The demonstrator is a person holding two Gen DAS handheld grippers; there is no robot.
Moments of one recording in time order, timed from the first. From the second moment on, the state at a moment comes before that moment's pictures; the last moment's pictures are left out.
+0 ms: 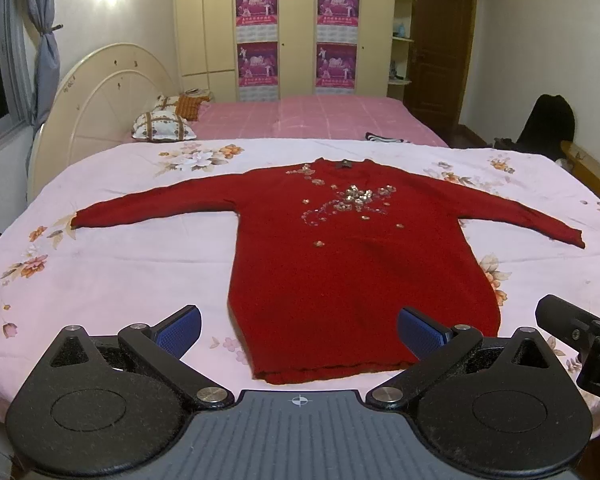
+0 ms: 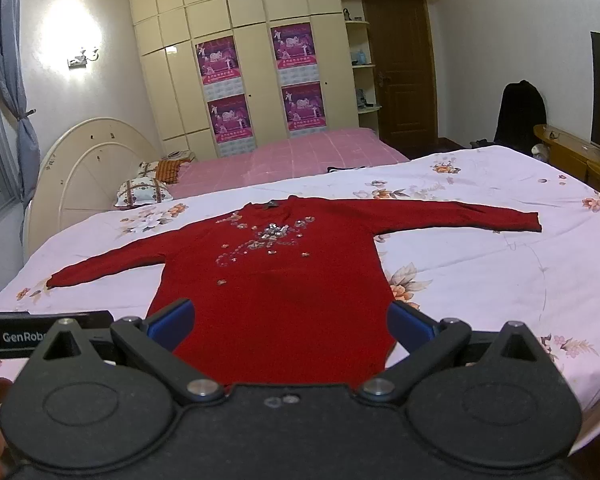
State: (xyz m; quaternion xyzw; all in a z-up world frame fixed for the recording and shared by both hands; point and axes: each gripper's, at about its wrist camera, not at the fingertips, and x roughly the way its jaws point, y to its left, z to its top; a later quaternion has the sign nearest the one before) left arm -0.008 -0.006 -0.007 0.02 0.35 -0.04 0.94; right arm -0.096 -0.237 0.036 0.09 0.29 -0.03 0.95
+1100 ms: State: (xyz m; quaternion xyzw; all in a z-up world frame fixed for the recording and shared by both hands) left arm 0.009 -0.007 -0.015 0.02 0.36 -0.03 0.93; right arm -0.082 -0.242 0.031 0.09 0.30 -0.03 0.95
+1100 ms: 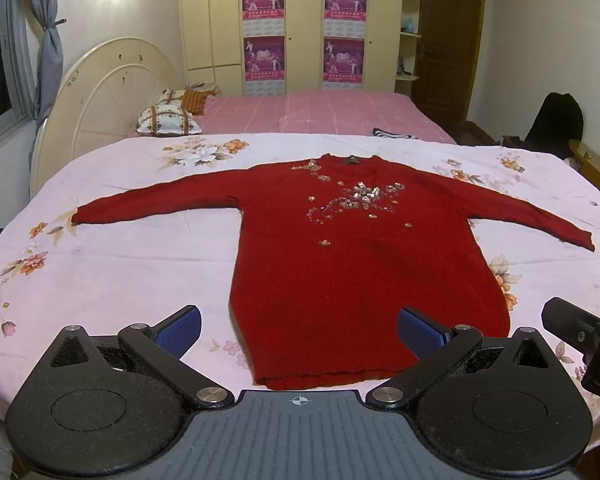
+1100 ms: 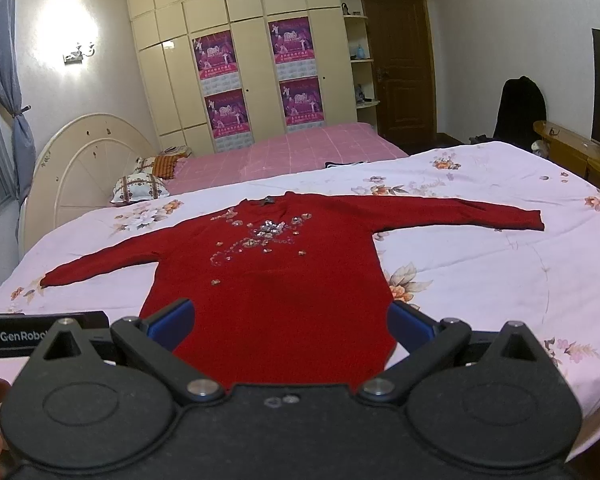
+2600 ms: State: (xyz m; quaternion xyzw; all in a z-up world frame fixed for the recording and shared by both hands) left arm 0.233 -0.125 -0.097 0.06 0.42 -0.02 0.90; right arm 0.094 -0.385 -0.053 0.11 0.33 -0.15 0.92
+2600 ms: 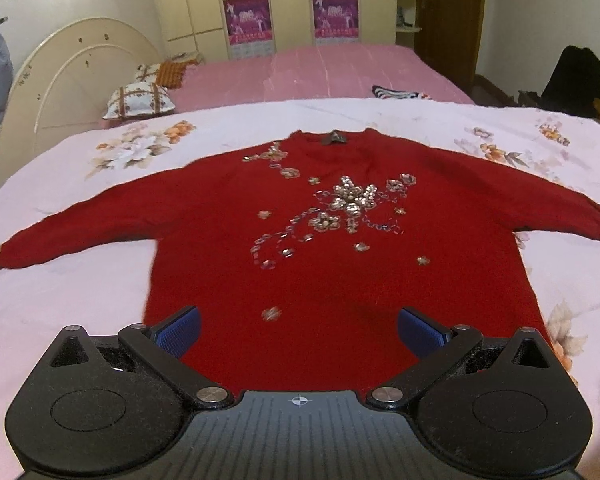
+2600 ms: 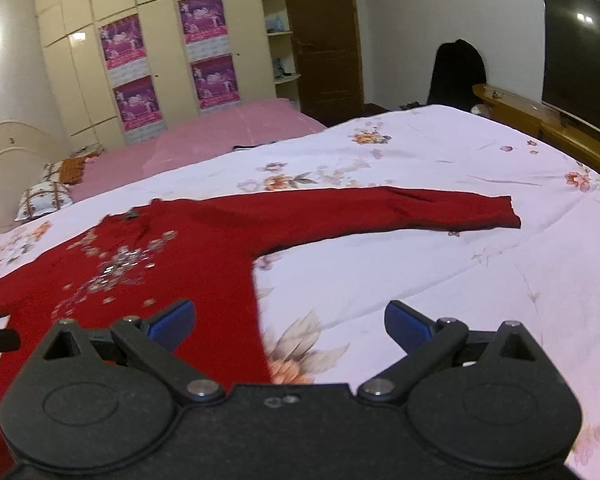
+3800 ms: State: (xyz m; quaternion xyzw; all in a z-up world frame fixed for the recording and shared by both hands) left arm 0.397 -0.194 -0.179 0.08 0.45 0.00 0.89; right arm 0.214 -0.647 -0.156 0.27 0.32 -0.33 0.84
